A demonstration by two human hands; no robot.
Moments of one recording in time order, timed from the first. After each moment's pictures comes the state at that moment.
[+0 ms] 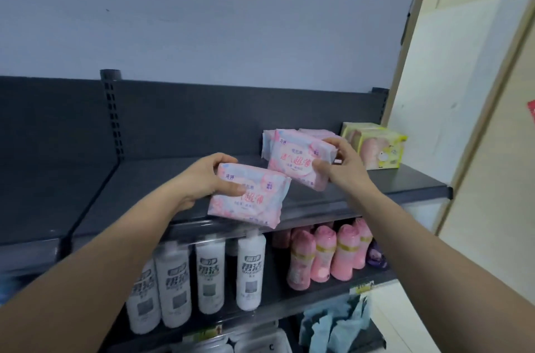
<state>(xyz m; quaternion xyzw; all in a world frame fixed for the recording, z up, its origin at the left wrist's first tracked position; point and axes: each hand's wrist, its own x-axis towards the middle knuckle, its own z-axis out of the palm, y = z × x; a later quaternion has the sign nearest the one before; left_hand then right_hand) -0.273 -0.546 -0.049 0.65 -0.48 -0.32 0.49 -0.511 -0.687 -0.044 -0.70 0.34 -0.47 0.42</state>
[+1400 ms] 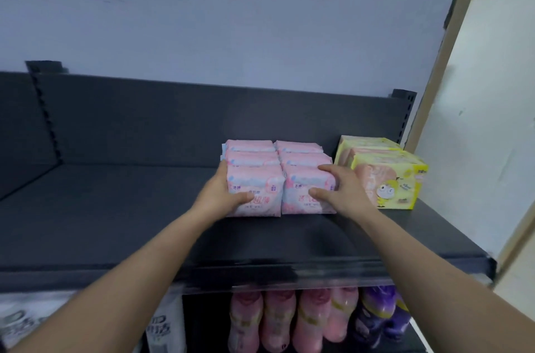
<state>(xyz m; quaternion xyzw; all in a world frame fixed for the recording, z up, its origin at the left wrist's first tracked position) -0.359 -0.770 -0.087 0.75 -0.41 -0.14 0.50 -0.550 -0.963 -0.084 -0.85 0.32 -0.32 0.27</state>
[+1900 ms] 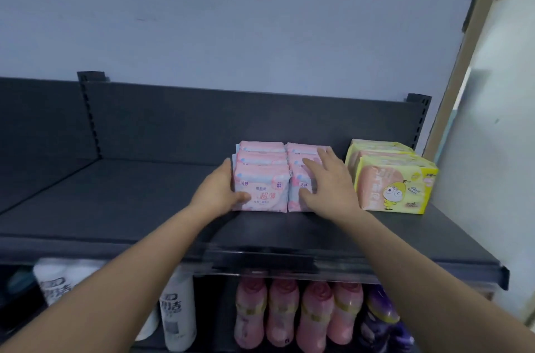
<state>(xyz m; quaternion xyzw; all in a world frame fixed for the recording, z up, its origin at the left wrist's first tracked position) -0.382 -0.751 -0.071 0.85 -0.39 -0.02 0.36 -0.544 -0.918 -0.066 -0.93 0.25 -0.28 0.02</state>
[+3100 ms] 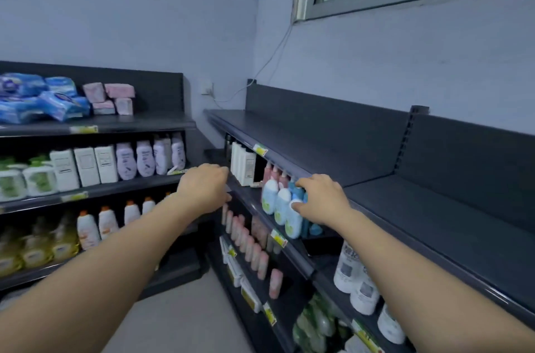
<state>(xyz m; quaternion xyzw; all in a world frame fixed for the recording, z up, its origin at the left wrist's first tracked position) -0.424 -0.218 -0.050 0.99 0.02 0.14 -0.05 -0.370 -0.454 -0.056 -0.97 -0.21 -0.12 0.04</state>
